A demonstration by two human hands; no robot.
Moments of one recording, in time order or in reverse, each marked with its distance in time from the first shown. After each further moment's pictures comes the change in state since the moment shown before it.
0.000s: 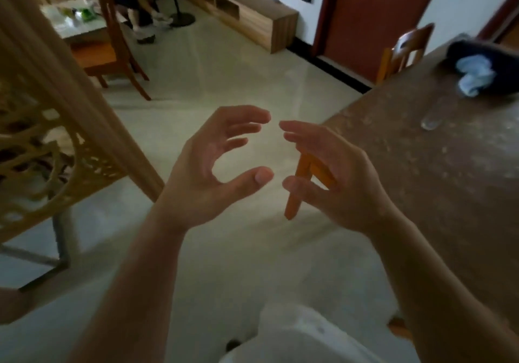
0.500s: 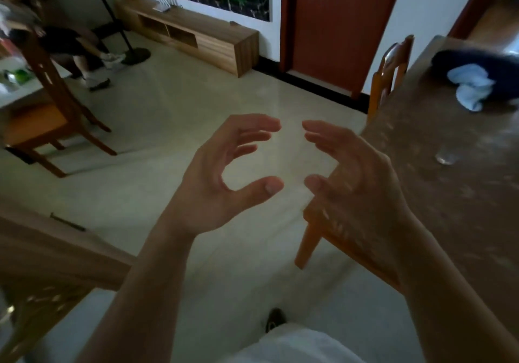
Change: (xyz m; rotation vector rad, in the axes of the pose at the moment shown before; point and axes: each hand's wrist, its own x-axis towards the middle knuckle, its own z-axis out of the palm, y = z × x) left_hand 0.273 -0.170 -0.046 -0.144 -0.182 0.097; right_hand 0.219 0.168 -0.044 -0.069 0.278 0.057
